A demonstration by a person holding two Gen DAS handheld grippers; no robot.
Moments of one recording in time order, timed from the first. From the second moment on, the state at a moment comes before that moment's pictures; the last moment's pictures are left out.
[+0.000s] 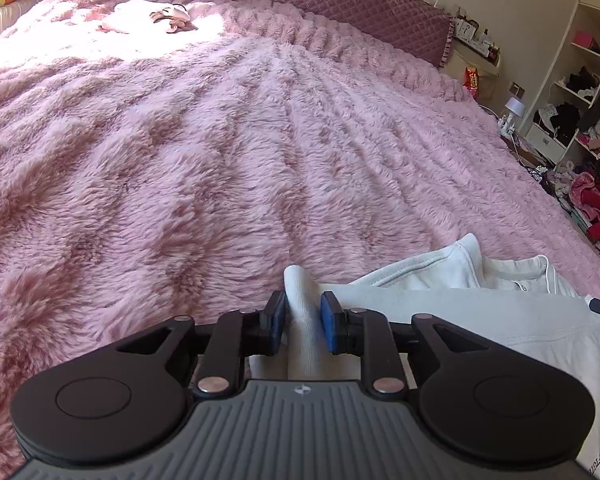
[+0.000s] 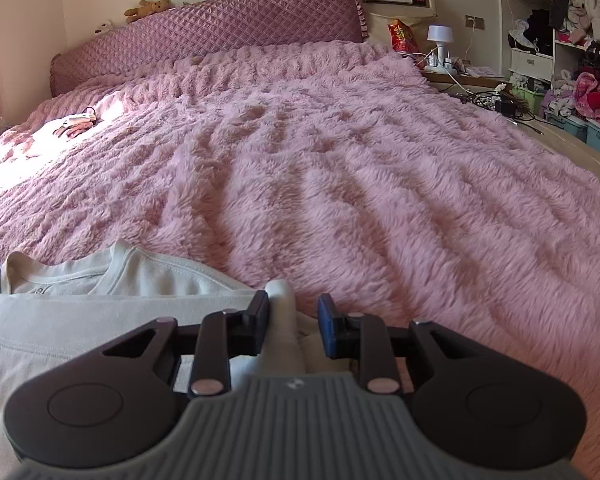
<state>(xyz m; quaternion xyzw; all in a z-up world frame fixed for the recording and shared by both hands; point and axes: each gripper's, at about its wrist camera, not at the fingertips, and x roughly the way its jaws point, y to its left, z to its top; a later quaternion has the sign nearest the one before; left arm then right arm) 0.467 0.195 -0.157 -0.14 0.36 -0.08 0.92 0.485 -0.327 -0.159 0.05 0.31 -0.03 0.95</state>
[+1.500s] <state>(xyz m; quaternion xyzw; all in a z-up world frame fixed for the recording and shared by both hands) 0.282 0.224 -0.113 -0.23 0.36 -0.14 0.89 0.217 -0.162 -0.099 -0.04 0.30 0.10 0.95</state>
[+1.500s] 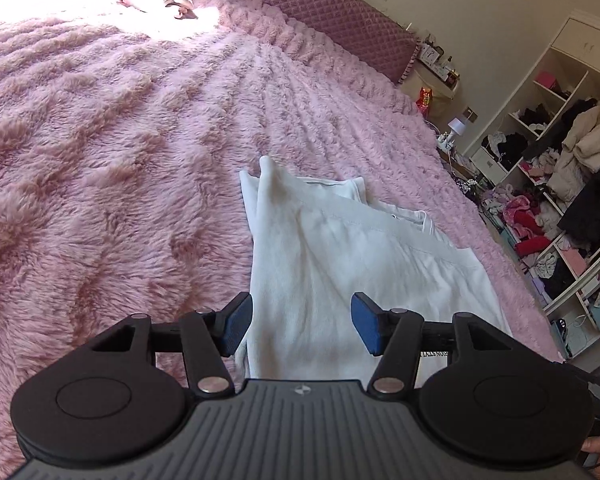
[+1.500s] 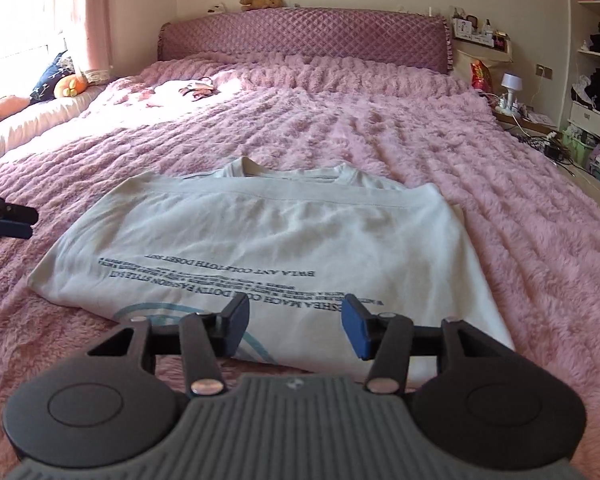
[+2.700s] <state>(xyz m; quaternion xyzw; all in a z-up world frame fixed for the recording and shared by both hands) 0.470 0.244 -0.219 -0.50 0.38 -0.19 0.76 0.226 0.142 -0.193 -0.40 0.16 0.20 0.88</state>
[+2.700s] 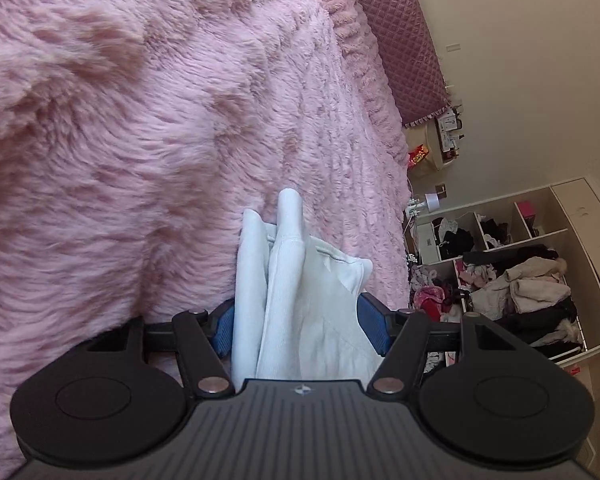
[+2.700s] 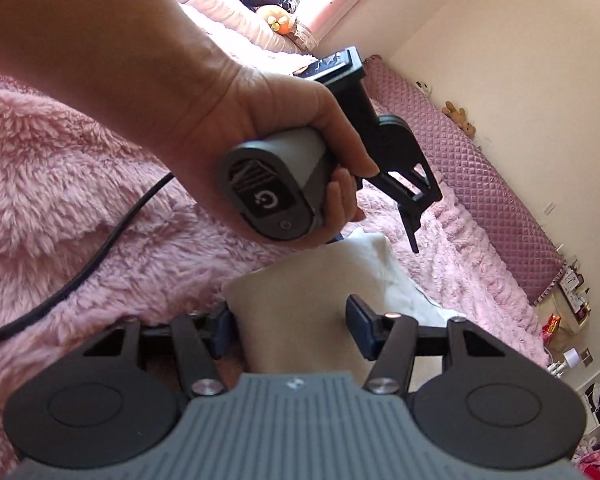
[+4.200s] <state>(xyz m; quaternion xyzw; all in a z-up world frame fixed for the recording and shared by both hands) 0.494 -0.091 -0.106 -0.34 0.43 -0.26 0.79 0.201 -0.195 -0.085 -0.01 0.13 -0.07 0.99</state>
